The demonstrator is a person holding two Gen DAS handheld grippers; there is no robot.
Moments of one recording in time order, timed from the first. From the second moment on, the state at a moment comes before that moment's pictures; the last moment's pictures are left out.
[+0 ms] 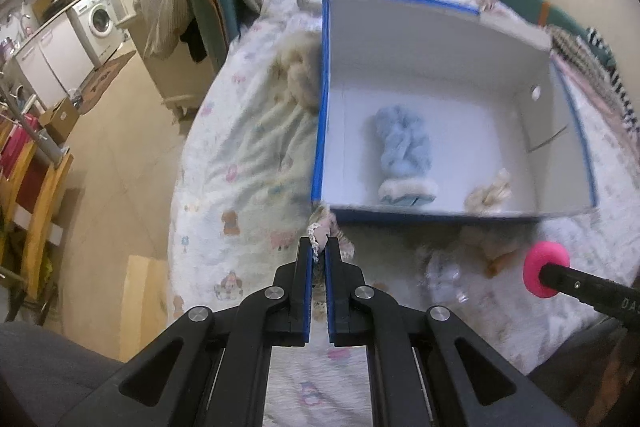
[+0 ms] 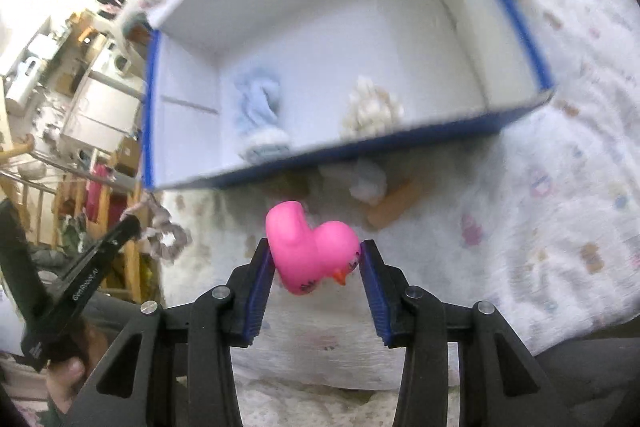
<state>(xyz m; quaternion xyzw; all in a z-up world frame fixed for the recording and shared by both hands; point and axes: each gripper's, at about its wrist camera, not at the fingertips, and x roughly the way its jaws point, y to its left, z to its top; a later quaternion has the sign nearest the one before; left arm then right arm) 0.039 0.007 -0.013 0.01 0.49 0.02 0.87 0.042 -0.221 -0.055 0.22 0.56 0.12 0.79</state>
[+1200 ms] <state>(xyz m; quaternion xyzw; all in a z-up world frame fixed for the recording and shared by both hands) 0.157 -0.056 -0.023 0.08 0.47 -0.05 0.88 0.148 -0.236 -0.059 0.17 0.53 0.10 0.82</state>
